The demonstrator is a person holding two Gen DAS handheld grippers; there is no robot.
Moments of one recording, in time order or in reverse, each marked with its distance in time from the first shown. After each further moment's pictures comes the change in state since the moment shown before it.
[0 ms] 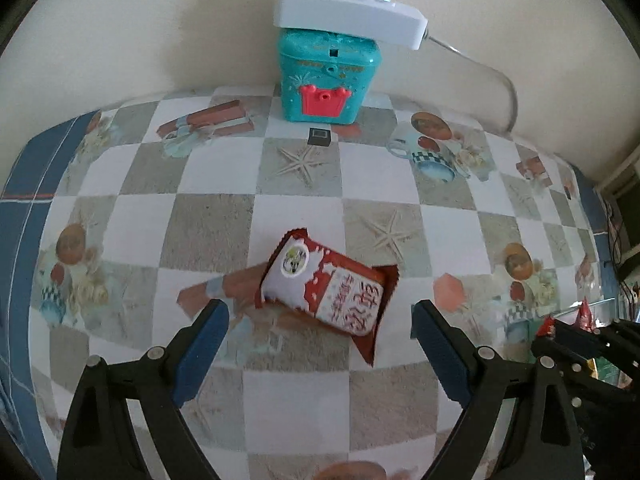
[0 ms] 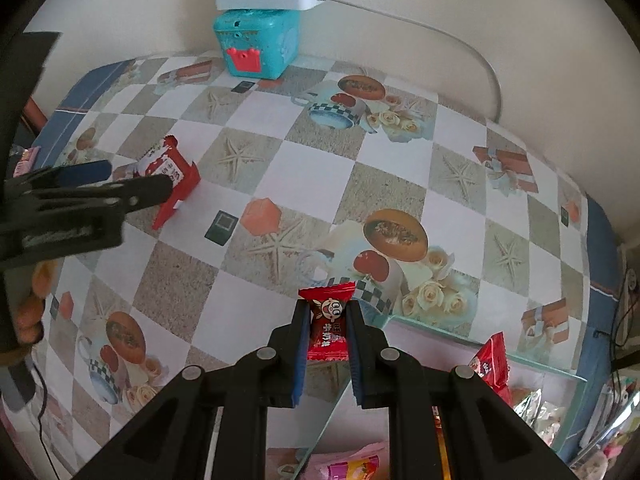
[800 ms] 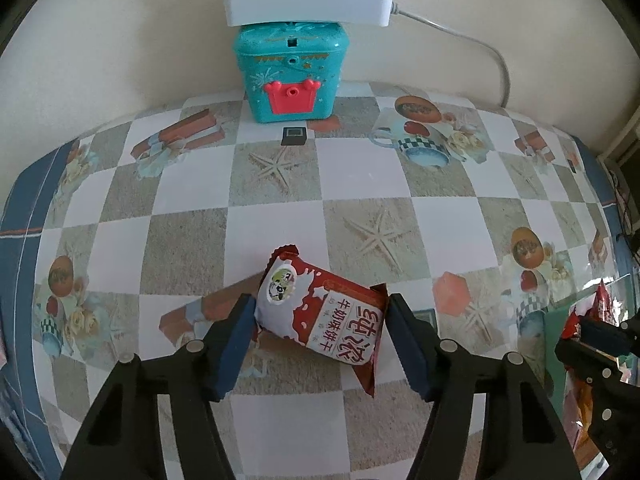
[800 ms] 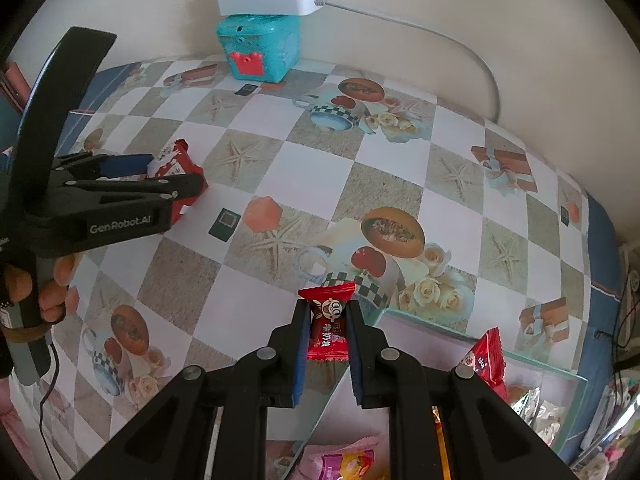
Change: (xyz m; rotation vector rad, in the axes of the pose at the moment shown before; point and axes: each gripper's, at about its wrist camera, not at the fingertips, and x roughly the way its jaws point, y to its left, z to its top) left arm 0.009 -0.013 0.001 0.090 0.010 0.032; right arm -0.011 -0.003 -0.005 -0.001 -0.007 0.028
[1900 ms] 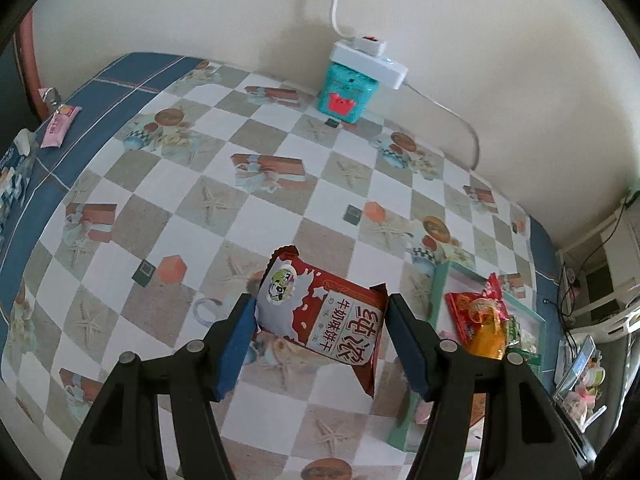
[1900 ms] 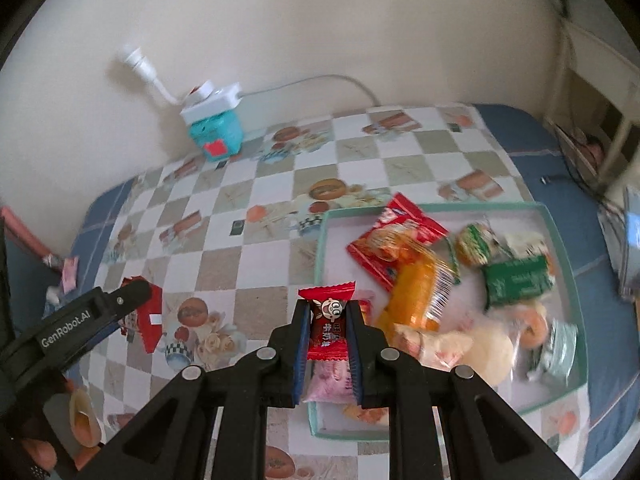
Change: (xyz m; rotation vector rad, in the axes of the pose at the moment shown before) left arm -0.143 -0.041 -0.133 -0.435 -0.138 -0.035; right arm -0.117 -0.022 -0.138 0.464 -0.259 0.042
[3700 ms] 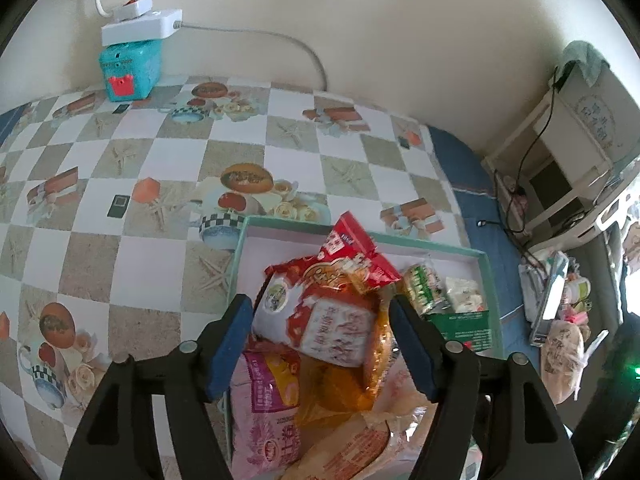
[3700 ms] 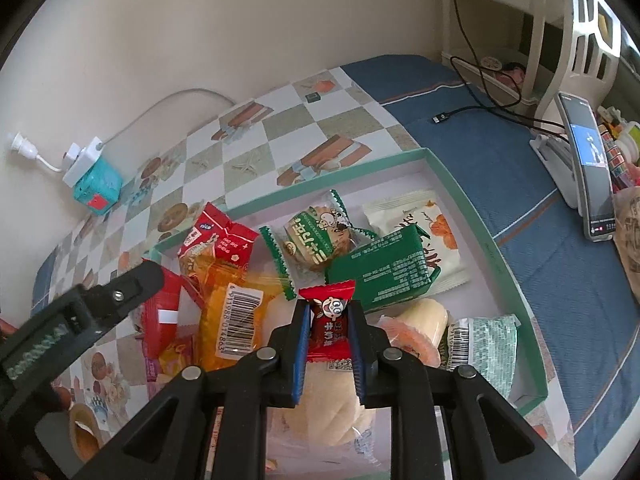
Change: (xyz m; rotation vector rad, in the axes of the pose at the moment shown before) left arm 0.075 -0.169 -0.032 0.309 0.103 -0.236; right arm 0.039 -0.138 0.000 0.248 0.012 -0.141
